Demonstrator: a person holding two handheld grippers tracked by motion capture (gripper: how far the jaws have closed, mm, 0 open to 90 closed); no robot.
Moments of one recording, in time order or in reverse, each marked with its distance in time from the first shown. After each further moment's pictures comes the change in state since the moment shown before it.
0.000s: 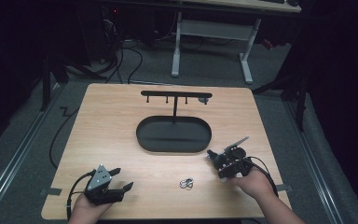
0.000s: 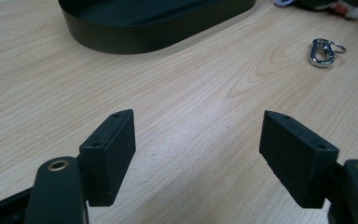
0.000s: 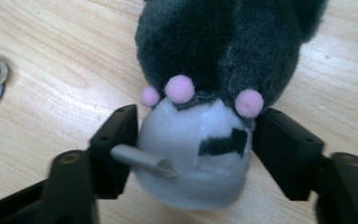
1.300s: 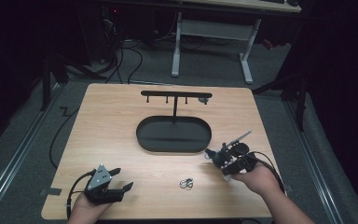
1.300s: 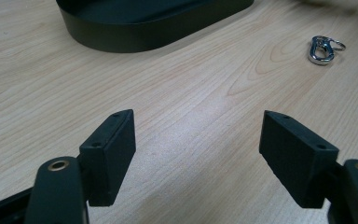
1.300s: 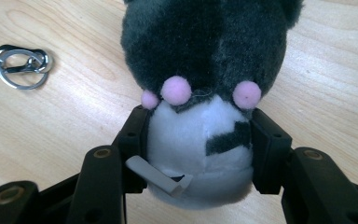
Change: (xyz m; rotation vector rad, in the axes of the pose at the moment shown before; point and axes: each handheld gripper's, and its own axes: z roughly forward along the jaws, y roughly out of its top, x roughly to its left) left arm 0.002 0.000 0.000 0.005 -0.009 0.002; right arm 0.001 0.006 -0.032 0.008 0.025 -0.077
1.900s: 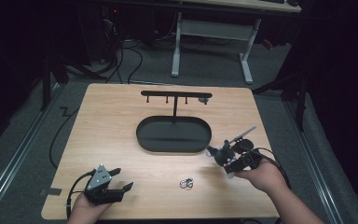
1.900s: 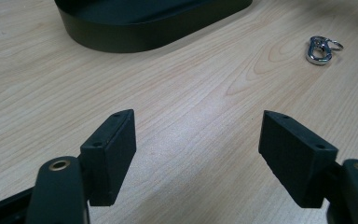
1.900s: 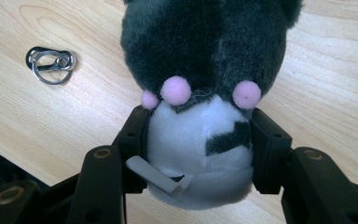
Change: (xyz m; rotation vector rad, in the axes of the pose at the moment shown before) left arm 0.000 0.000 0.000 -0.002 -0.004 0.000; right arm 0.001 0.002 -0.026 -0.003 0.017 0.002
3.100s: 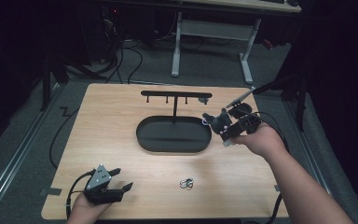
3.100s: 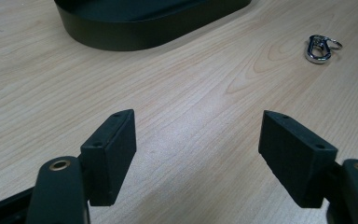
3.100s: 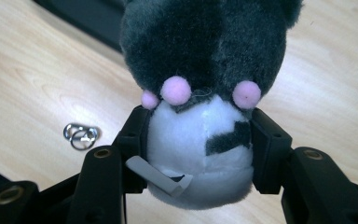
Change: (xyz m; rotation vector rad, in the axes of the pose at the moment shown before) left arm 0.002 -0.001 0.000 0.004 -0.009 -0.004; right arm -0.001 0.081 -0.068 -0.072 -0.039 -0.022
